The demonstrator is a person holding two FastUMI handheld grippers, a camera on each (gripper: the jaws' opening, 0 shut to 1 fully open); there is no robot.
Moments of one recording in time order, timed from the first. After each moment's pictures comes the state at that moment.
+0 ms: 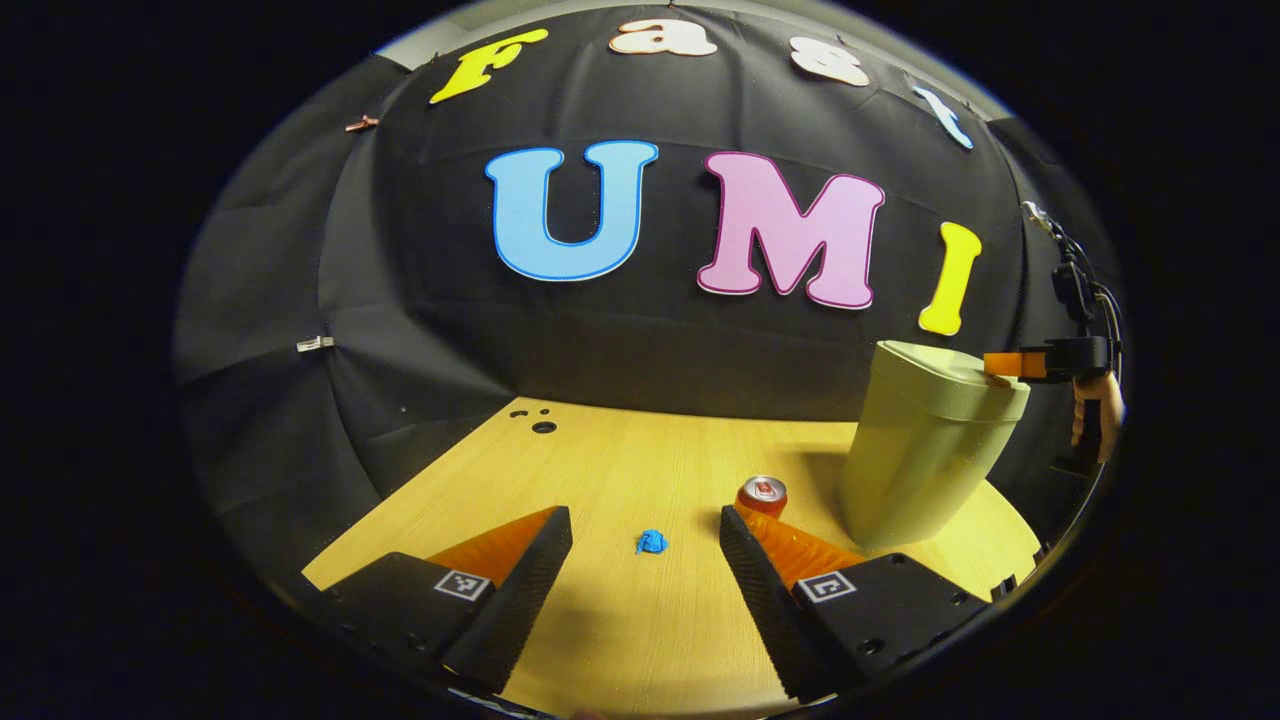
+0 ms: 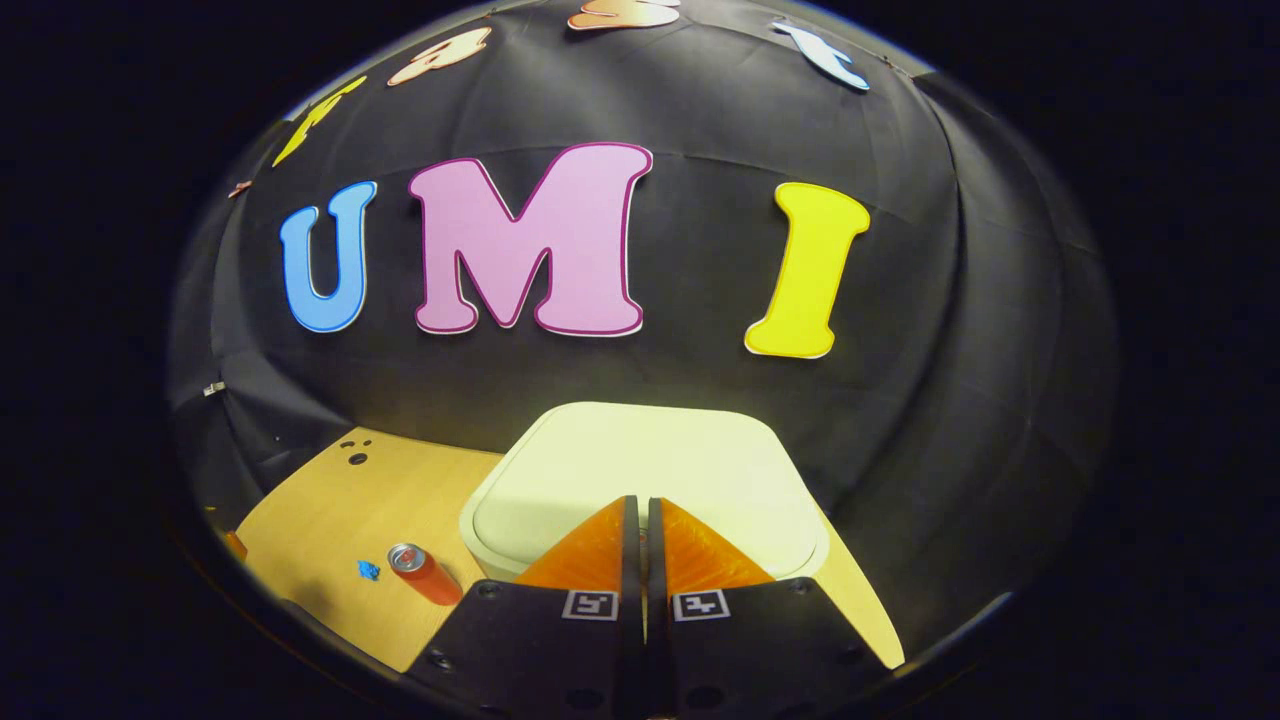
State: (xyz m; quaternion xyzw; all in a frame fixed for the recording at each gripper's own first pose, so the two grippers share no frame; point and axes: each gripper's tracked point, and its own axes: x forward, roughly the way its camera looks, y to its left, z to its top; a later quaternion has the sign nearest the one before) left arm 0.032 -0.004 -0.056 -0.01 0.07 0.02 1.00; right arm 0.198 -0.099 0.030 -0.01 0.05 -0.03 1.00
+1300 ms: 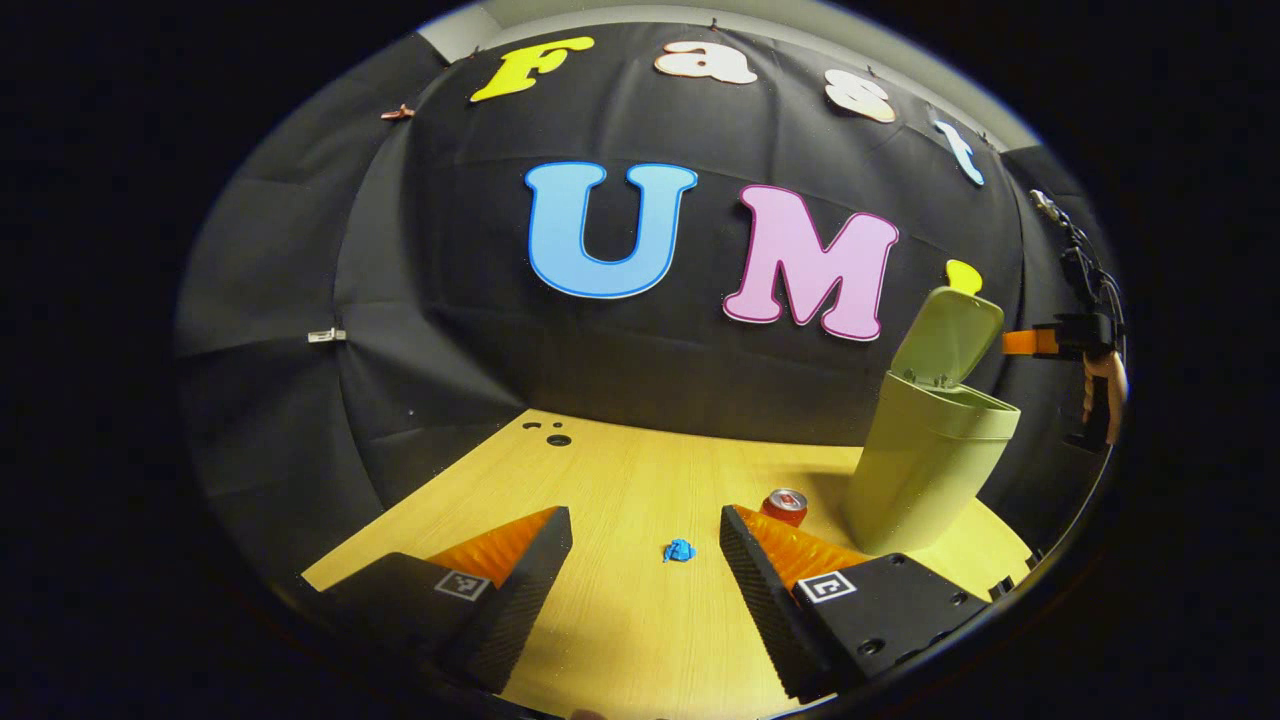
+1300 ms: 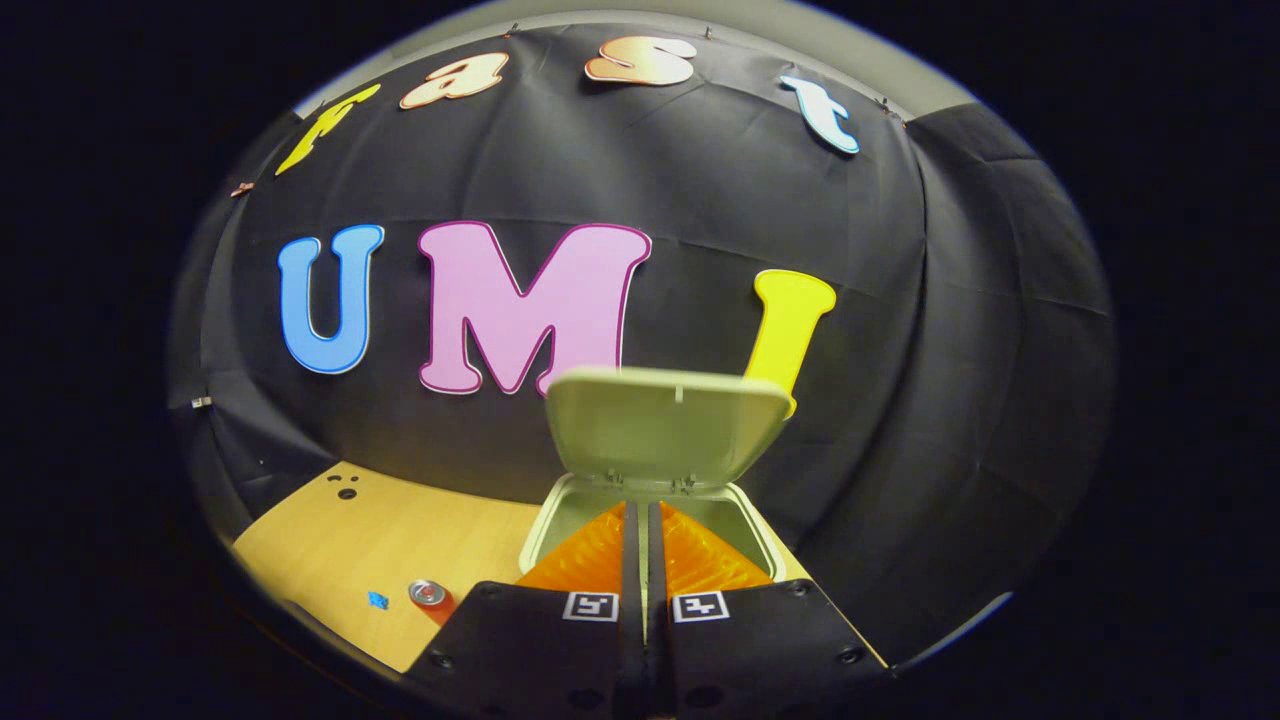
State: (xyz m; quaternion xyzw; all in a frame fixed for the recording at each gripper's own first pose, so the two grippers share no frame) left arm 0.012 0.061 -0.054 -0.05 0.03 0.01 1.00; right arm 0.142 -0.066 0.101 -0.02 -0.02 -0.08 1.00
